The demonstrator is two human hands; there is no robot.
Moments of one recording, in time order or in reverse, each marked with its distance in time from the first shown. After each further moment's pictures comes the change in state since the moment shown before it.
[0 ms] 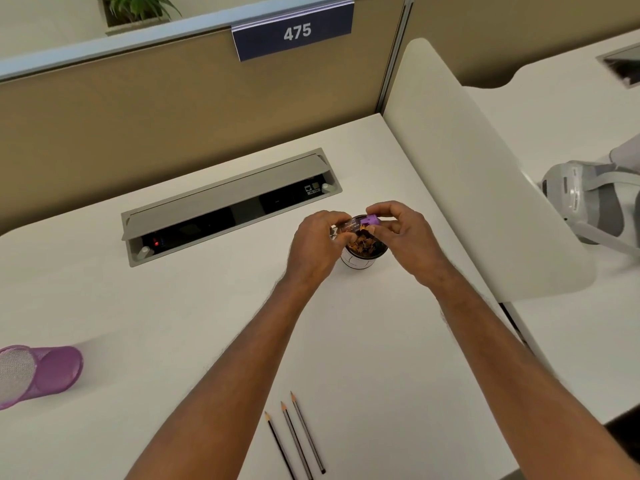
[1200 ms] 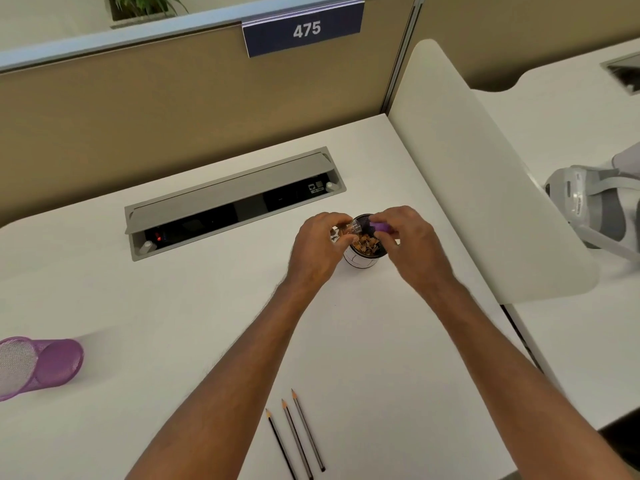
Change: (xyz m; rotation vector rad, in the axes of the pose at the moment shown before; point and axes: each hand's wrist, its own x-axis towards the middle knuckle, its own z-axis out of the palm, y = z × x) left_hand -0.011 -0.004 -0.004 -0.047 0.034 -0.003; right_hand -0.011 0.012 0.006 -0.441 0.145 -0.308
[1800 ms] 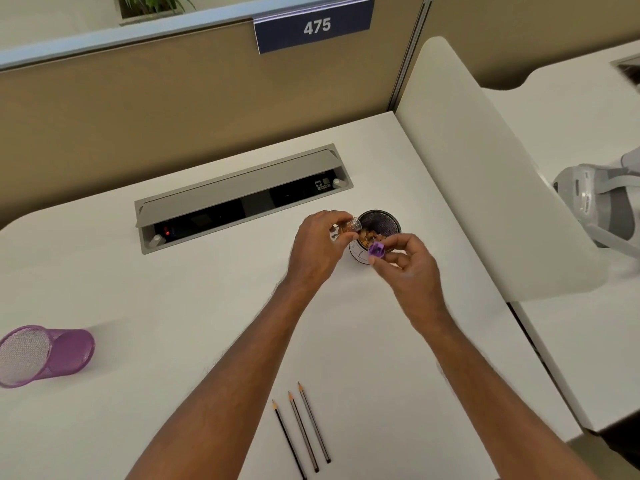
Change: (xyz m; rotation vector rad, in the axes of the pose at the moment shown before) left_hand -0.009 -0.008 -0.008 -0.017 0.039 0.008; right_hand -0.058 -0.017 0.025 0.684 0.060 0.311
